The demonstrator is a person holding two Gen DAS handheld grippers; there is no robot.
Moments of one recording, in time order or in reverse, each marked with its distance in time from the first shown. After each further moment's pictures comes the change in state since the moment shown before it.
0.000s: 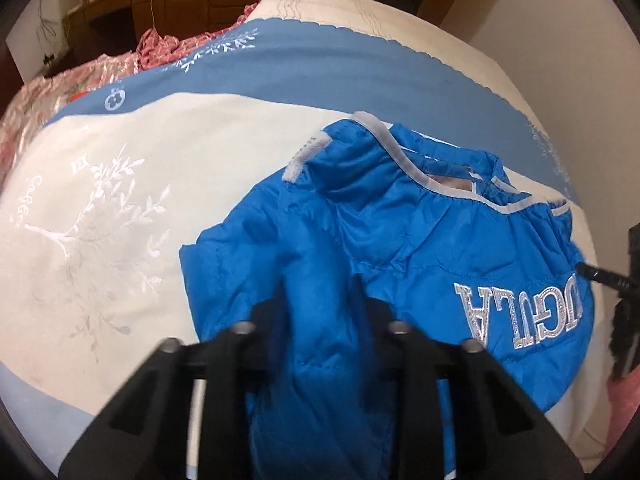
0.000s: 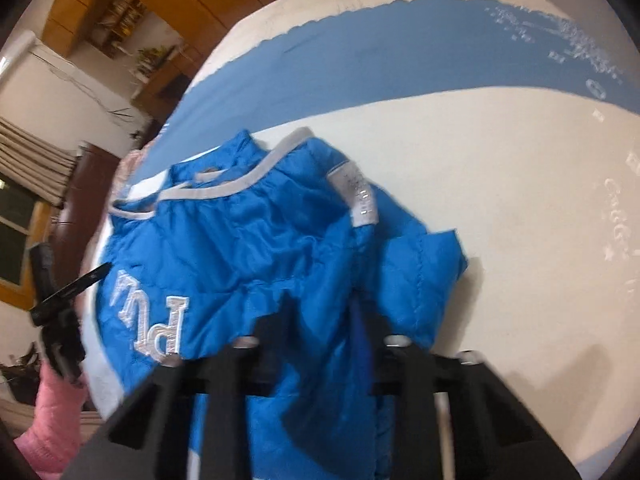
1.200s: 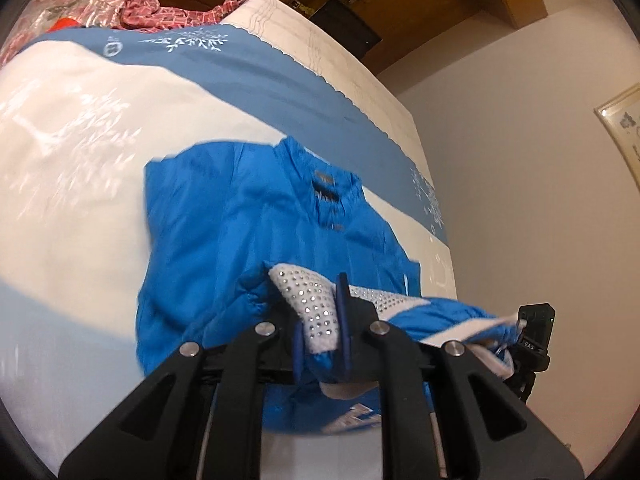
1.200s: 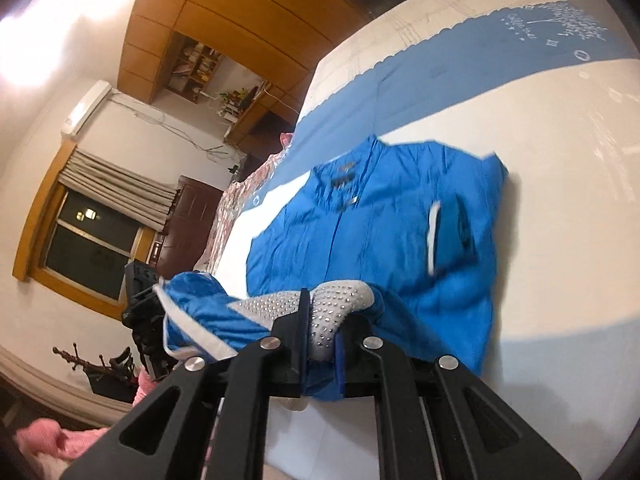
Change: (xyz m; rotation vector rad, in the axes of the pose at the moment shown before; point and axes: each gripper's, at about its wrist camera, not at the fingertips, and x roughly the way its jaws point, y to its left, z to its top) left arm -0.104 0.006 -0.043 -0.244 -0.044 -0.461; right arm -0.117 0.028 -0.077 0.065 -0.087 0.391
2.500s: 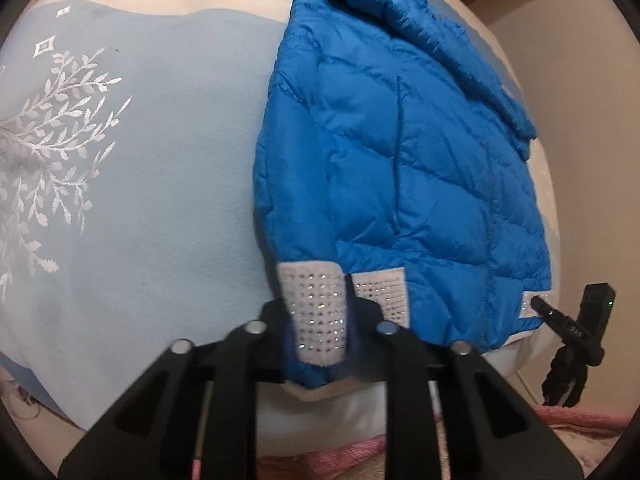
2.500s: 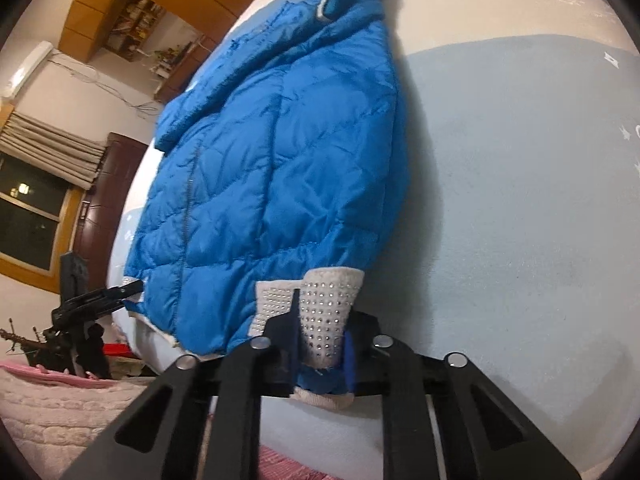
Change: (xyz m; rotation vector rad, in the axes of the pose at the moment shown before) left arm -0.043 0.078 -0.288 -0.049 0.178 0.318; right arm 0.010 -0.040 -0.273 0.003 0.104 -0.268
